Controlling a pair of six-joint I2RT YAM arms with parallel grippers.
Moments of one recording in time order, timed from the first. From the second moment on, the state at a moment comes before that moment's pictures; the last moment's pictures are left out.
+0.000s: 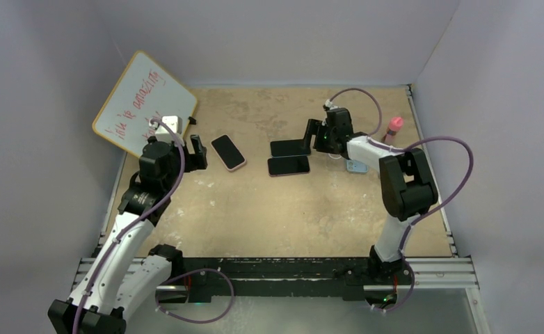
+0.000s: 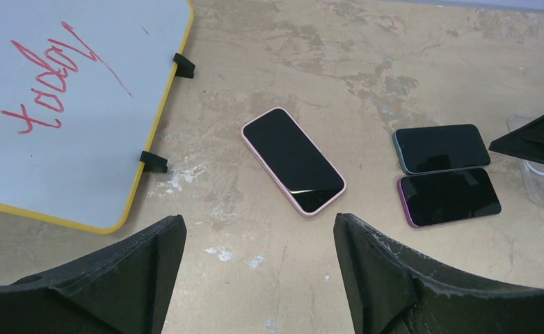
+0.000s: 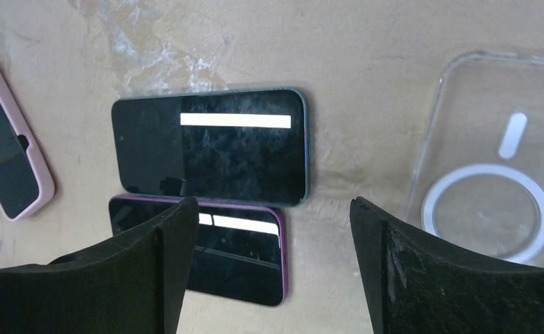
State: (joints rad) left arm -0.27 0.79 0.77 -0.31 -0.17 -0.21; right arm 0.30 1.81 1.12 -0.08 -0.14 0.44
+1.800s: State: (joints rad) left arm -0.21 1.14 0.77 -0.25 -0.06 -0.50; right arm 0.33 1.13 0.60 0.34 -0.16 0.46
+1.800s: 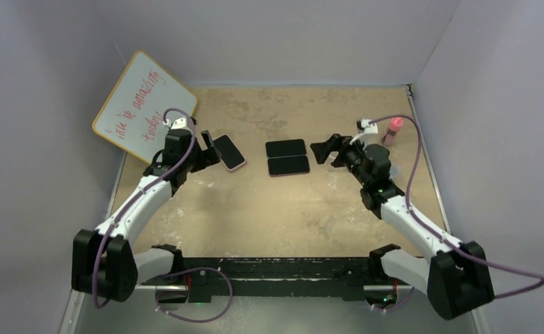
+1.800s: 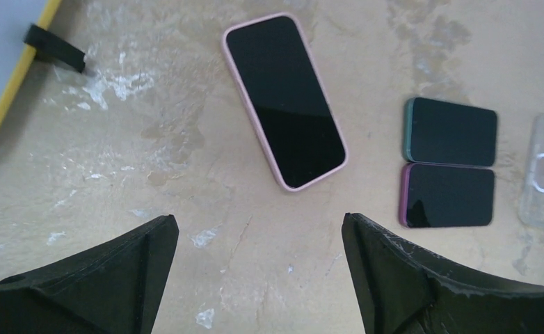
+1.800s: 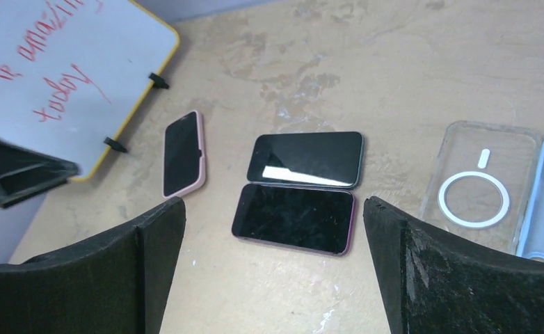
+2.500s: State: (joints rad) left arm -0.34 1.86 1.27 -0.34 -0.38 -0.70; right arm 0.40 0.79 0.35 0.43 0.06 0.47
